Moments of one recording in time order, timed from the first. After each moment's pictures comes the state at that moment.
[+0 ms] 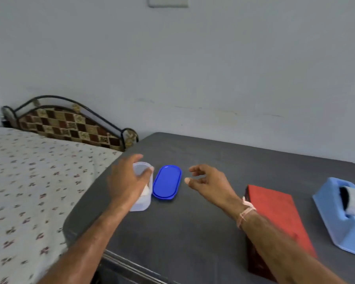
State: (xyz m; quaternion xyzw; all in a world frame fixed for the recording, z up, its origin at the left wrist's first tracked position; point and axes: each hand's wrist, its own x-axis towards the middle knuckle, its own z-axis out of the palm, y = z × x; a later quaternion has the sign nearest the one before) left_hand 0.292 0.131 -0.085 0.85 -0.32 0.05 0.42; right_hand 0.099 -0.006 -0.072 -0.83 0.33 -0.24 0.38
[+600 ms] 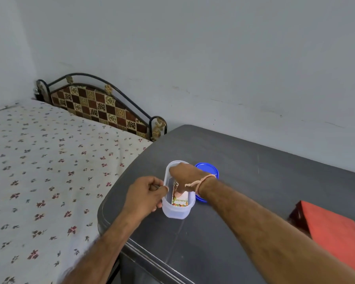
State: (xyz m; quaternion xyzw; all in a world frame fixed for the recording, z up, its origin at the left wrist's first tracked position) left_hand 0.337 0.183 -0.135 0.78 -0.27 -0.20 0.53; right_hand 0.292 0.017 -0.099 -0.99 0.13 0.10 0.00
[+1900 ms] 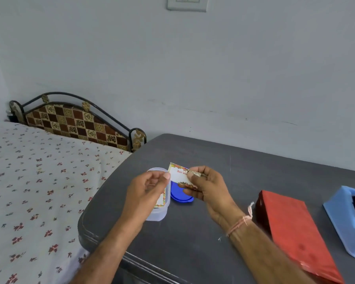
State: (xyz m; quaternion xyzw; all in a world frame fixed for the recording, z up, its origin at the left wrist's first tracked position) left_hand 0.271 0.170 -0.086 0.68 -0.33 -0.16 0.63; right_hand 0.144 0.035 -0.077 -0.58 0.27 -0.32 0.70
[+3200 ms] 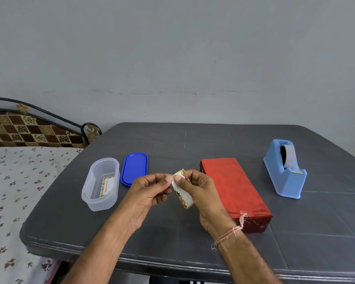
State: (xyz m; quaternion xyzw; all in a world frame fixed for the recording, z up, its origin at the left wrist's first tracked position) left_hand 0.154 0.113 -0.098 0.54 -0.31 -0.47 0.62; right_hand 0.012 0.036 -0.114 -0.55 0.28 -0.42 0.67
